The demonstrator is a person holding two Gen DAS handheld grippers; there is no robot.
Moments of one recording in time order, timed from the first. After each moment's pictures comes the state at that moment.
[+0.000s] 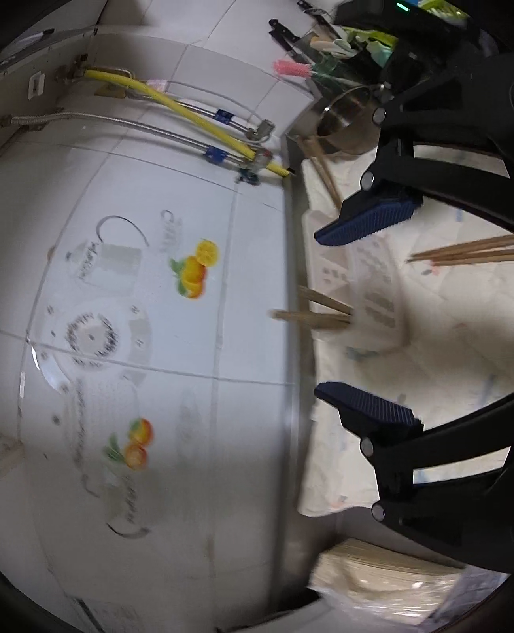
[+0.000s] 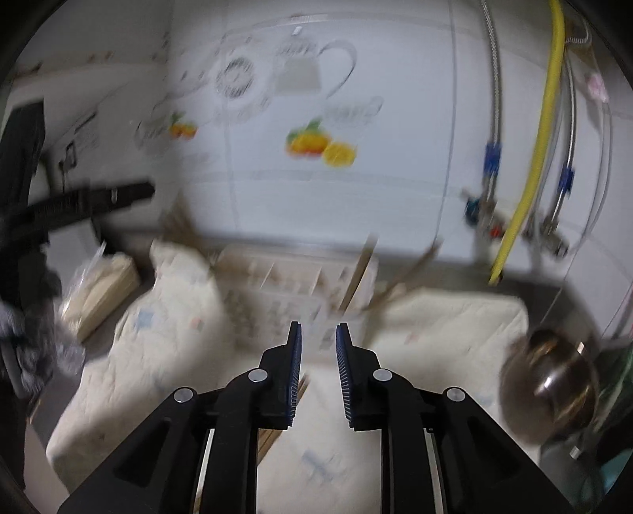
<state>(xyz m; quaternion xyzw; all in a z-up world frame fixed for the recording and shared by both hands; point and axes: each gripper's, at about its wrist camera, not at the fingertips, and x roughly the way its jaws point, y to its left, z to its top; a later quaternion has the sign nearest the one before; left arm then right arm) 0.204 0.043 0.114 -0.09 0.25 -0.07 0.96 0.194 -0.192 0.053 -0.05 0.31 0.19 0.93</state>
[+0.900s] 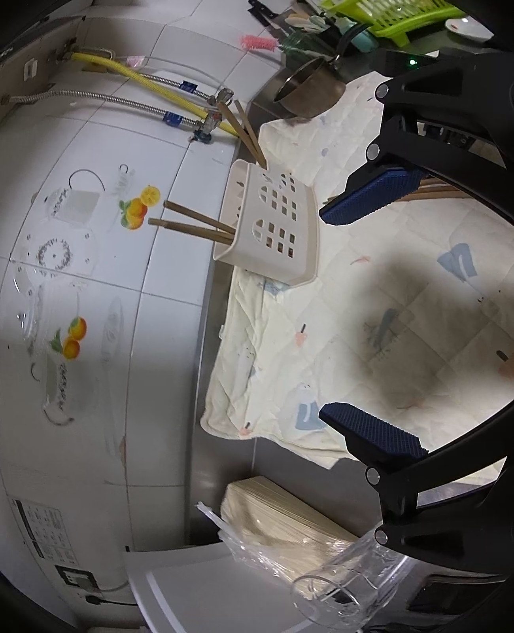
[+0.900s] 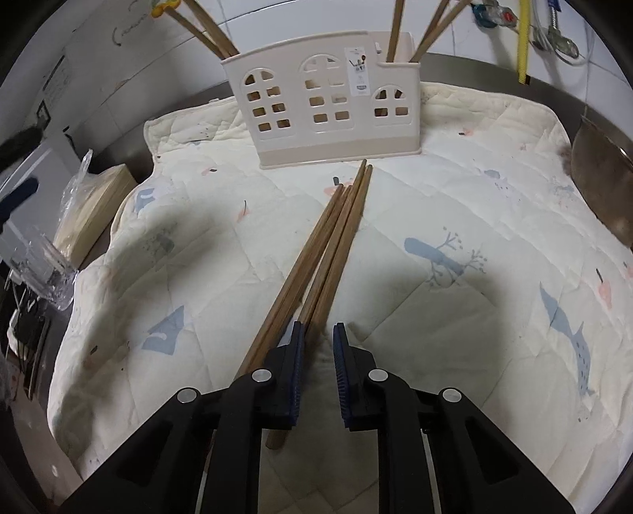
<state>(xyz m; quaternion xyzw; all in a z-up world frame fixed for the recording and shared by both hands) 0.109 0.097 0.035 -0.10 0.28 0.00 0.96 0.145 -0.150 -0.089 0.04 0.45 0.16 0.88</state>
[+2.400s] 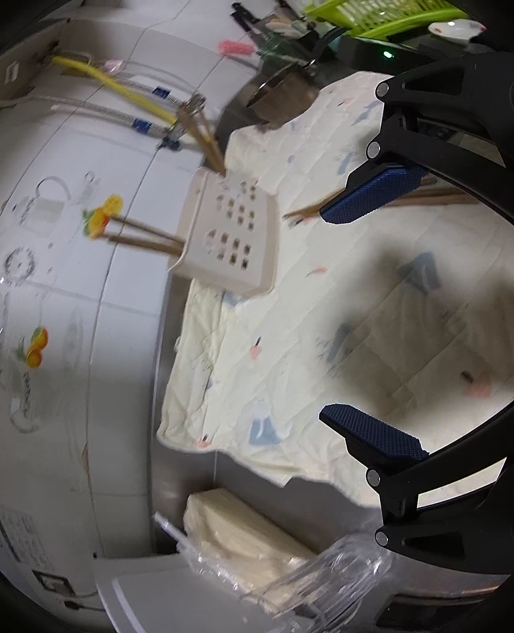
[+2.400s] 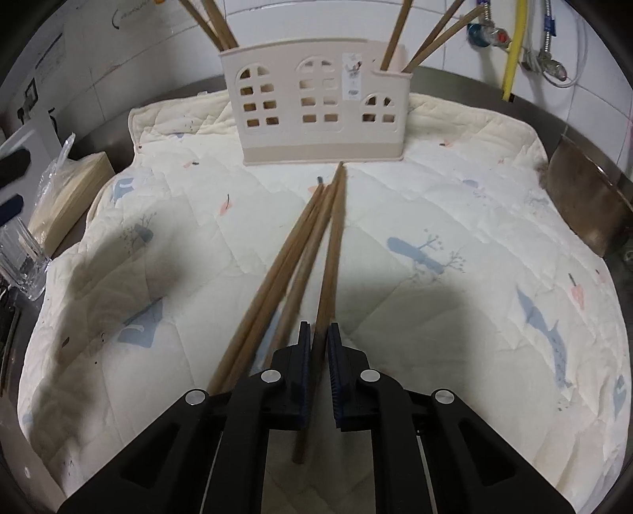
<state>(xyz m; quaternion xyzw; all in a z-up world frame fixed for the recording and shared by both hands) 0.095 0.074 0.003 -0.11 0.32 -0.02 0.94 0.133 -0.143 -0.089 -0.01 0.43 0.11 0.89</state>
